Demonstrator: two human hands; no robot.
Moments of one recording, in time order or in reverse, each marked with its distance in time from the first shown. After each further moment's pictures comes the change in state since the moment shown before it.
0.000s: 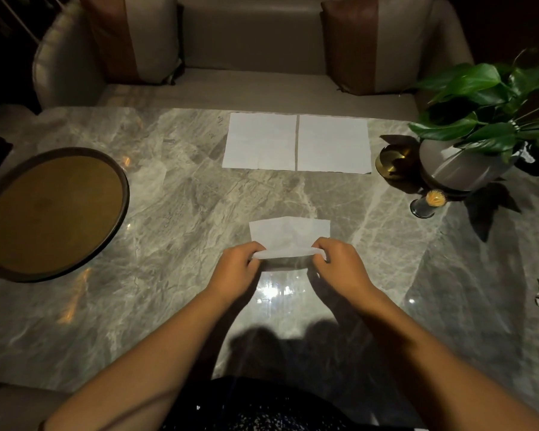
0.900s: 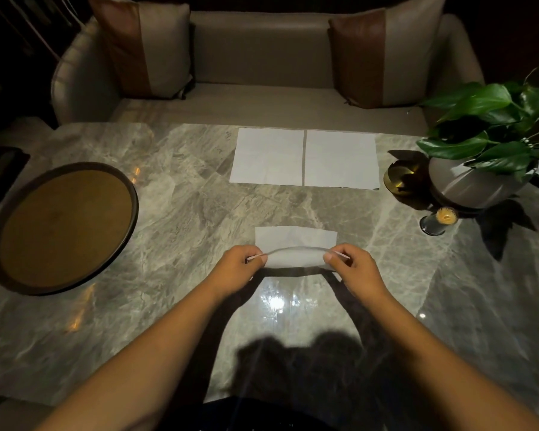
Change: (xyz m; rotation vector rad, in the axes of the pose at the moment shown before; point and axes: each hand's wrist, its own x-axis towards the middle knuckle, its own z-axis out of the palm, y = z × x) left_hand 0.034 -0.009 -0.023 -0.201 -0.169 -0.178; right_hand 0.023 0.031 -0.002 0.454 0.061 0.170
